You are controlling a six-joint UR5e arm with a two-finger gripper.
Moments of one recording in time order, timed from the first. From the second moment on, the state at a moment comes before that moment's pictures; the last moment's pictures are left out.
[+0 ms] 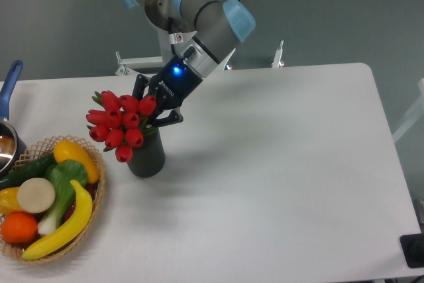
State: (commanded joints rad) arm 2.58 -1.60 -2.19 -0.72 0.44 1.27
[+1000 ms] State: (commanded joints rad) arm 2.67 -1.52 -2.03 -0.73 0.27 0.93
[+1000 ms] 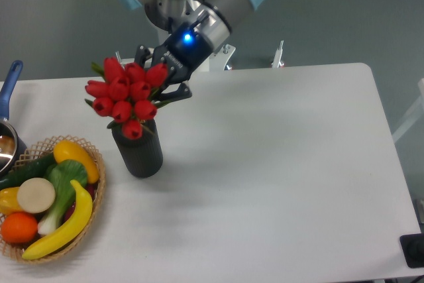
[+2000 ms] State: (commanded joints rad) arm 2.84 -1.52 -1.89 -0.73 0.20 0.89
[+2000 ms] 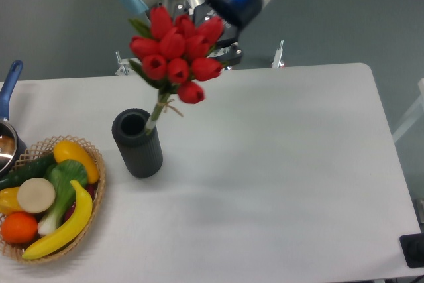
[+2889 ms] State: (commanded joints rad) arm 2.86 -1.61 -1.78 -0.78 1.10 1.06
